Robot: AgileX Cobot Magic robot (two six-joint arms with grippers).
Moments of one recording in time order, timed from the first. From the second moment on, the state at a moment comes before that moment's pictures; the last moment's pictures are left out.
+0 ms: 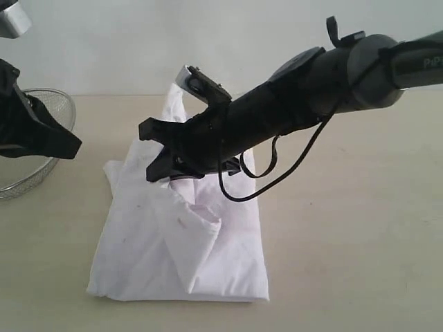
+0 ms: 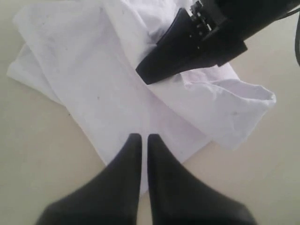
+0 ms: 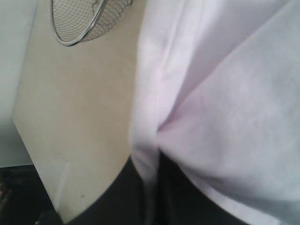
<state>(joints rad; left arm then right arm) -0.26 1.22 -0.96 -0.42 0.85 0.50 0.43 2.00 -1.32 1.26 0.71 -0.70</state>
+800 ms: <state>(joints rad) -0.26 1.22 -0.96 -0.39 0.87 0.49 0.51 2.11 -1.40 1.43 0.59 -0.74</state>
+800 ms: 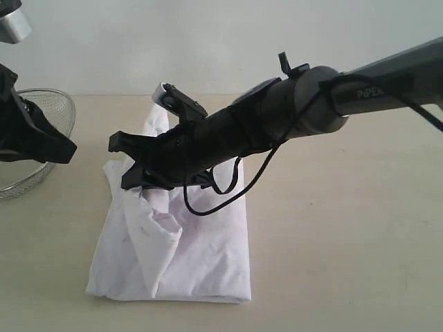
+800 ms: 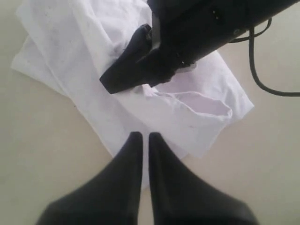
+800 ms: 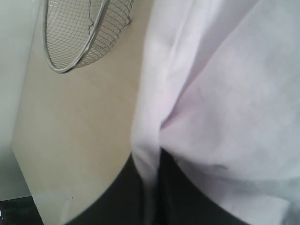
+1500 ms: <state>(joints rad) -0.26 1.22 -0.96 -0.33 0.88 0.45 0.54 2.13 -1.40 1.43 0.56 -0.80</state>
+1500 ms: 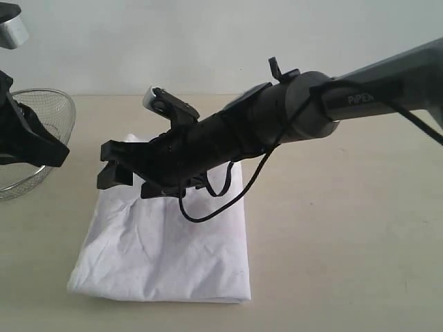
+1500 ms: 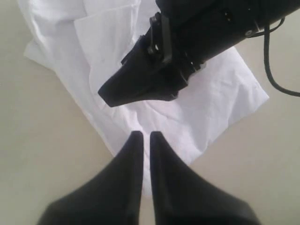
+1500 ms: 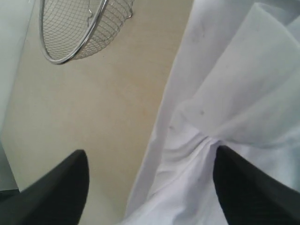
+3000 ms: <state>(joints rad) -0.34 1.80 -1.11 -0.81 0.64 0.90 0.27 1.64 -0.93 0.80 0.41 -0.46</state>
